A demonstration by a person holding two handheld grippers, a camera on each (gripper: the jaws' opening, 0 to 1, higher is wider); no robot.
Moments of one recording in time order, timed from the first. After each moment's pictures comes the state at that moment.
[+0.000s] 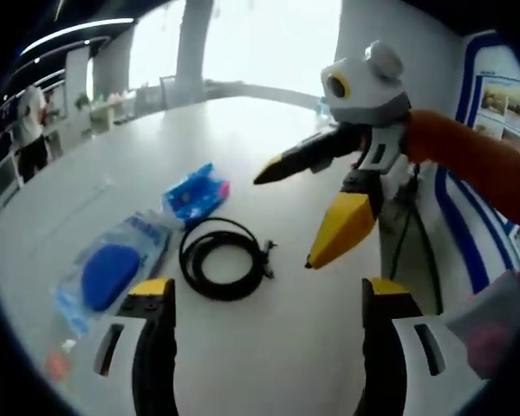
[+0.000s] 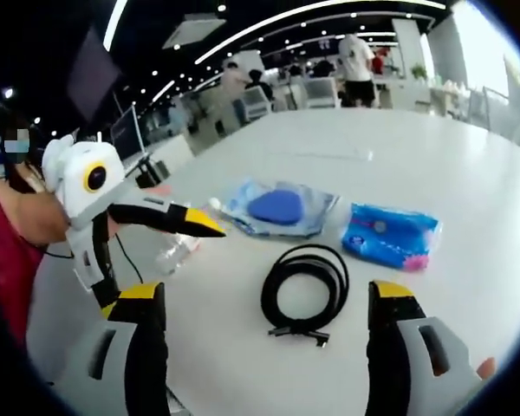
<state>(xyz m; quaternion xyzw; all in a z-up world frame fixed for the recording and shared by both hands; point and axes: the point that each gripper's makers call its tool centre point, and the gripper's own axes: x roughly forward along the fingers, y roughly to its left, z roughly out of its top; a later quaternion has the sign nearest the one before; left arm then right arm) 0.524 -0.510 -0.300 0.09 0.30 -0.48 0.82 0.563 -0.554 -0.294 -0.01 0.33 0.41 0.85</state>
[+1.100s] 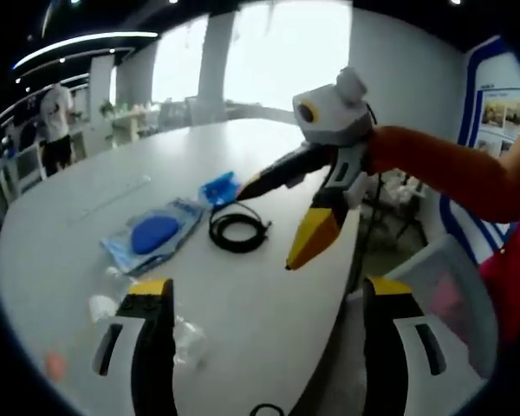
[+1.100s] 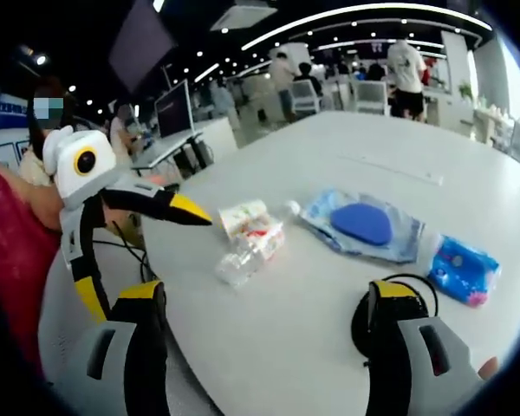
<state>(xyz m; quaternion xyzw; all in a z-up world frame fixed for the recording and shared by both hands) 0.455 -0.402 -0.259 0.05 0.26 -0.44 0.86 0.513 -0.443 -0.277 -0.06 0.31 0.50 0.80</state>
